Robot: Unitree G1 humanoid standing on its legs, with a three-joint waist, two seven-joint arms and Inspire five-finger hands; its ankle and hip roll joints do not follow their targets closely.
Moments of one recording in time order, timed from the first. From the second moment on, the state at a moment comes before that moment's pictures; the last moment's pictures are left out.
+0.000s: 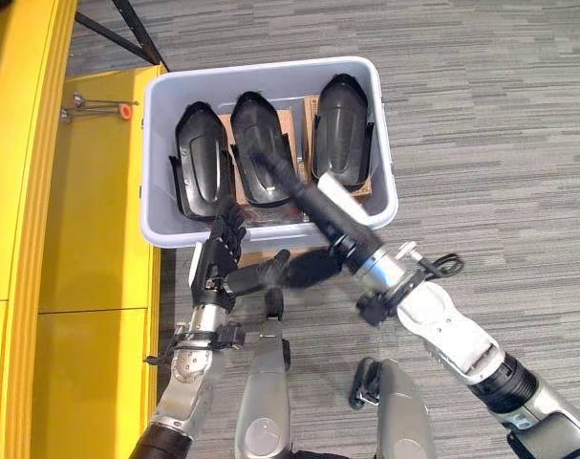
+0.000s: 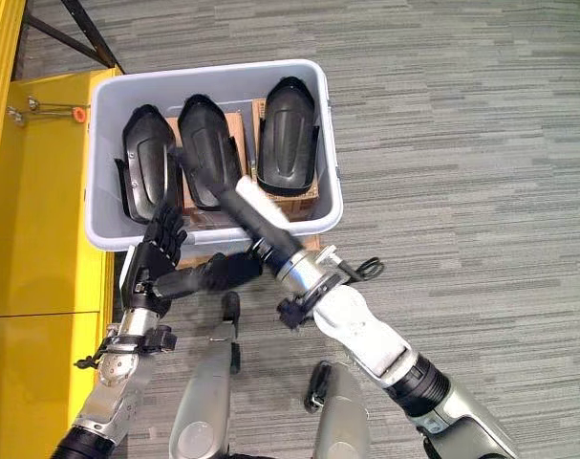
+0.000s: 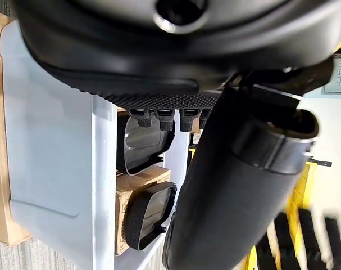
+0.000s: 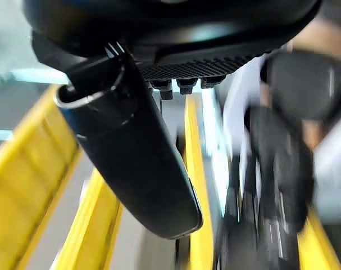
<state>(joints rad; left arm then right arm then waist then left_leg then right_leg) -0.07 0.38 -0.23 0.14 -0.49 -0.43 0.14 -0.51 -0.49 0.49 -0.26 0.17 -0.04 -0.15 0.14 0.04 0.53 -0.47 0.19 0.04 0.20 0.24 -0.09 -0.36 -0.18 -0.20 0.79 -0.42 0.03</state>
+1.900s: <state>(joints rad) -0.06 0.39 -0.32 0.07 -0.58 -0.47 0.12 -0.76 -0.46 0.53 0.13 -0.56 0.24 -0.49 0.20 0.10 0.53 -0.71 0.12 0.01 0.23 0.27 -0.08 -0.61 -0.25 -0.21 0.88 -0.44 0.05</state>
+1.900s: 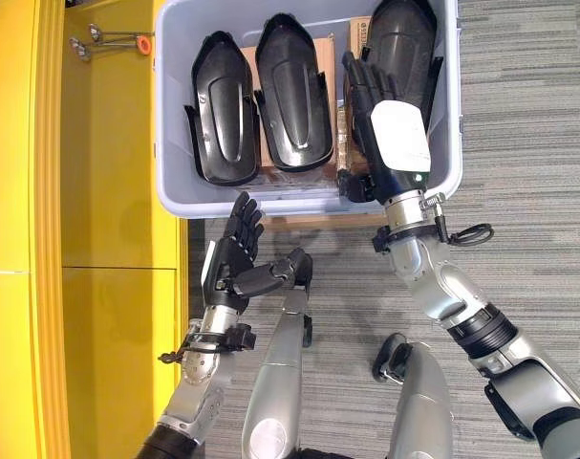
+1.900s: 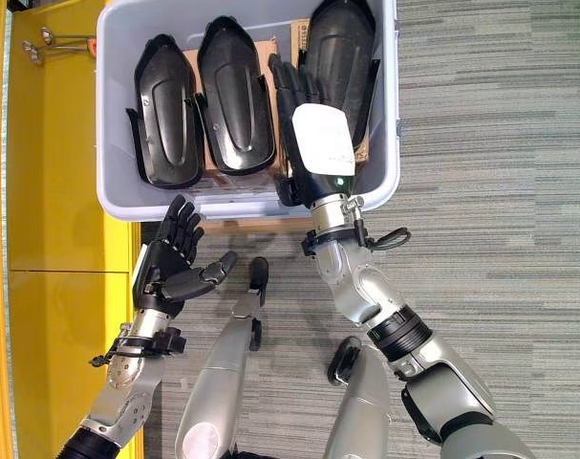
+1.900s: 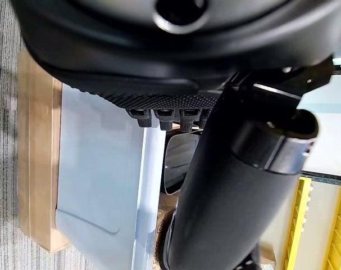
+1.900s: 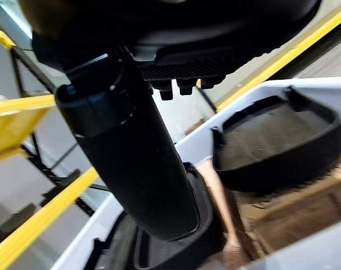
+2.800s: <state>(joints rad) -0.08 0.42 -0.32 0.07 -0.58 -0.47 0.12 -0.89 -0.44 0.50 0.37 -0.53 0.33 -0.57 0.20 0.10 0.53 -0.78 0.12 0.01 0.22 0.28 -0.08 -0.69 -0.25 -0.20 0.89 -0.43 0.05</state>
